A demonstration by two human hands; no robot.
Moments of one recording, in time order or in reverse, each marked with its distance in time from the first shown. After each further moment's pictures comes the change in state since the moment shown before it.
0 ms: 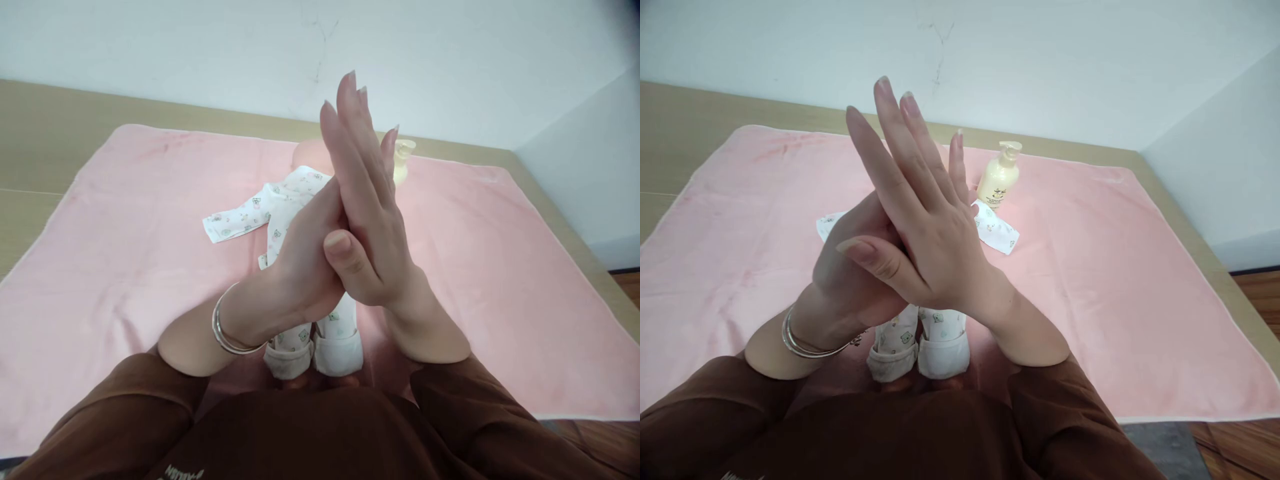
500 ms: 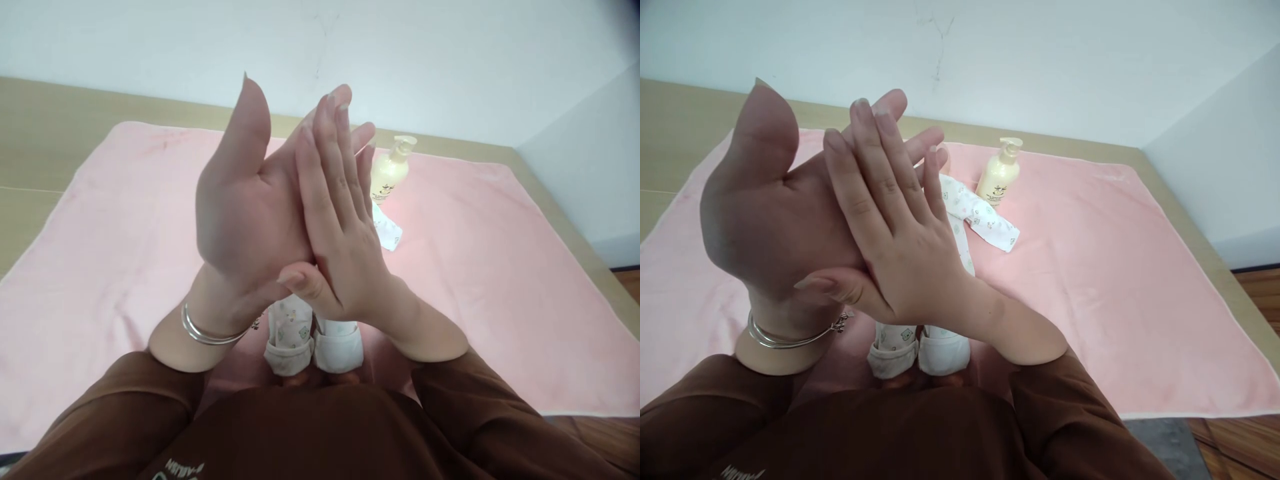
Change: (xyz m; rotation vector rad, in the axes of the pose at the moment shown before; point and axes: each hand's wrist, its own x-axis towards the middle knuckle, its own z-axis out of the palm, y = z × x) left_hand -0.011 0.035 -0.016 0.155 -0.186 0.130; right_hand -0.006 -0.016 0.017 -0.109 -0.130 -0.001
